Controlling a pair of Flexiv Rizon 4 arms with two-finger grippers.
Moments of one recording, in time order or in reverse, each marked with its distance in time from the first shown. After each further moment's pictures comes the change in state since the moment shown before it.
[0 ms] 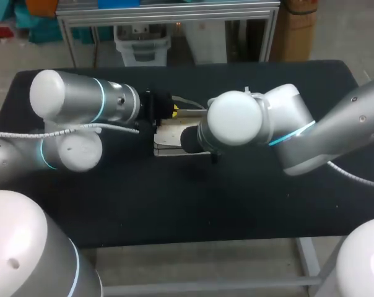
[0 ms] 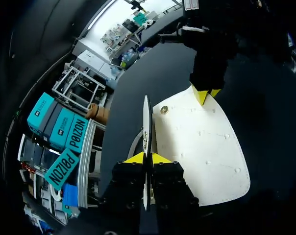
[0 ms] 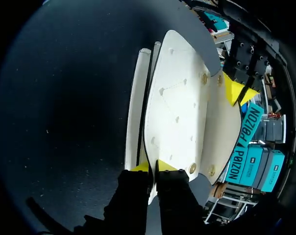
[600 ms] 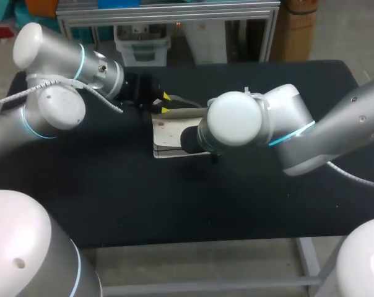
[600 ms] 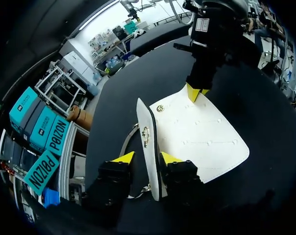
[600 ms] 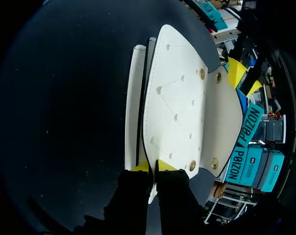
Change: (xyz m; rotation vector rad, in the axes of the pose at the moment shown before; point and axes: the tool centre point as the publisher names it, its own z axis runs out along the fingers) left arm -0.010 0.020 -0.008 0.089 0.213 -0.028; right arm 0.000 0.000 0.000 0.000 -0.001 0.000
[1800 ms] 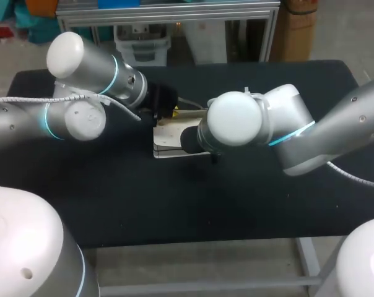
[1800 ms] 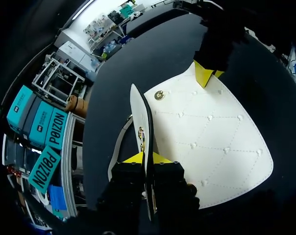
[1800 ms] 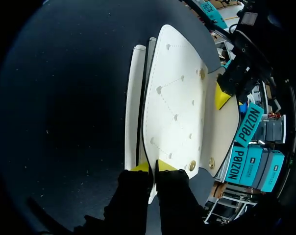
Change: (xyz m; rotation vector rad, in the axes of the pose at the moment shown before) left arm 0.006 0.005 0.042 -0.172 -0.013 0.033; right arm 0.000 0.000 0.000 0.000 0.000 0.000
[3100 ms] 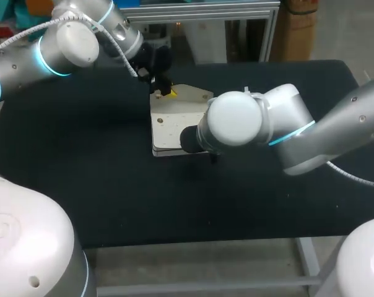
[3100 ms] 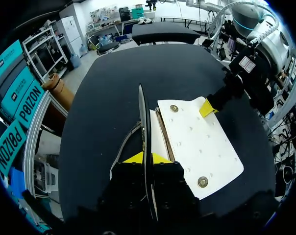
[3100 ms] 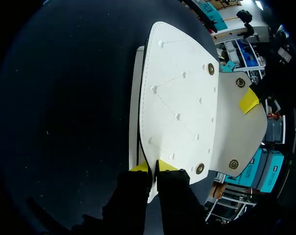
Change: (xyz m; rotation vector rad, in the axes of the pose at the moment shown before) left arm -0.045 -0.003 -0.024 0.087 0.353 -0.276; right arm -0.003 0.004 -0.003 -0.012 -0.005 -0.003
